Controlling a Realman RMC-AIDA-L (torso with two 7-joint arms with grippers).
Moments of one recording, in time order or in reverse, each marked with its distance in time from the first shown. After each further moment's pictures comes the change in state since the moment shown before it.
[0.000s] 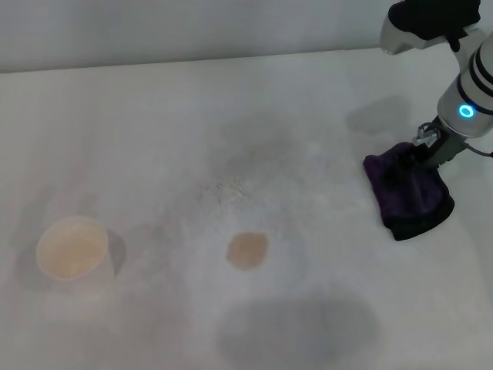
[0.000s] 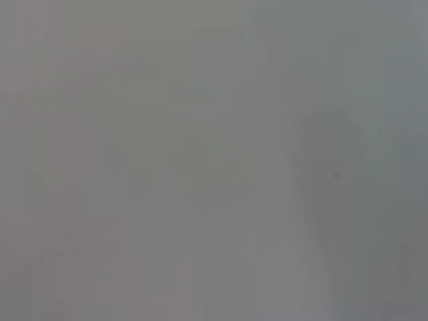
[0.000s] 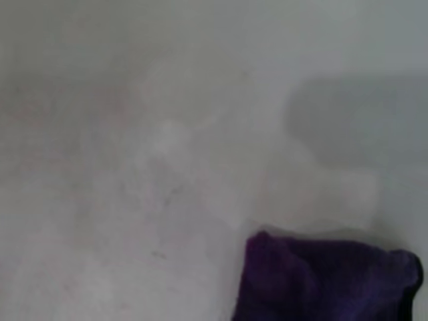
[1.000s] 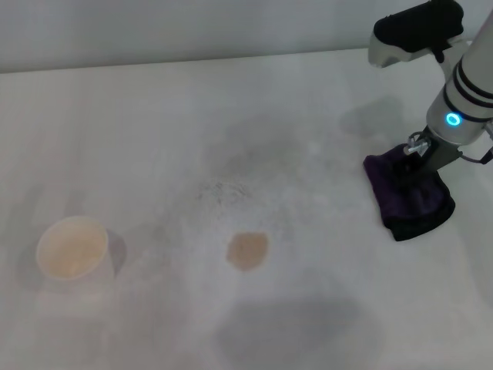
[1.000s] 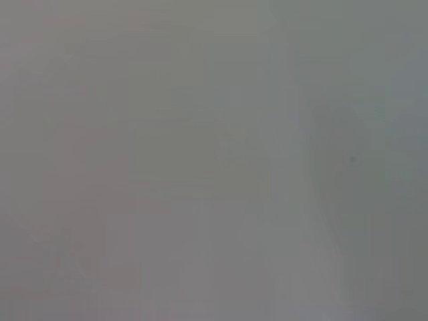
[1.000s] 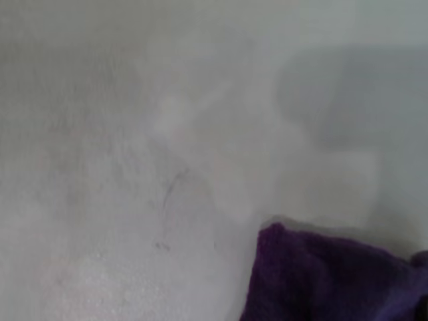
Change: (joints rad) left arm -0.010 -0.002 -0.026 0.001 0.001 -0.036 0.004; right arm 0.070 0.003 -0.004 0.157 -0.016 -0.054 0.003
